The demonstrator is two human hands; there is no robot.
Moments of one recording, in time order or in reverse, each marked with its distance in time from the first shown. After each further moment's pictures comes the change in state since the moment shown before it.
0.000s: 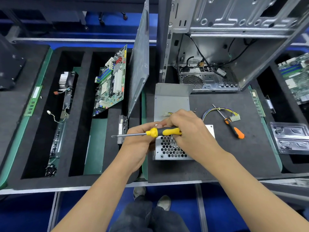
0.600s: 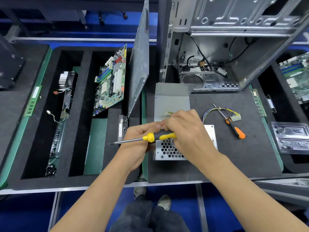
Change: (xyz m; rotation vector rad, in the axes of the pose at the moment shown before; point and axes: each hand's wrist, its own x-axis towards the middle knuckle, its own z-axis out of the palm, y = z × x) left_hand 0.006 -0.001 -0.003 -0.007 0.011 -0.053; right_hand 0.000 0.001 0.012 -0.203 0.218 -0.216
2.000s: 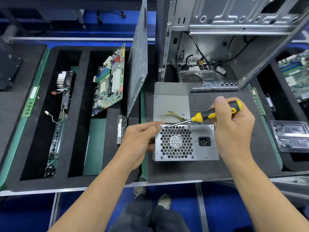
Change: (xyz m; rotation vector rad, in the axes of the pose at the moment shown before) left_hand -0.004 0.009 0.004 -0.039 0.007 -0.035; right_hand -0.007 0.020 -0.042 0.739 0.537 0.836
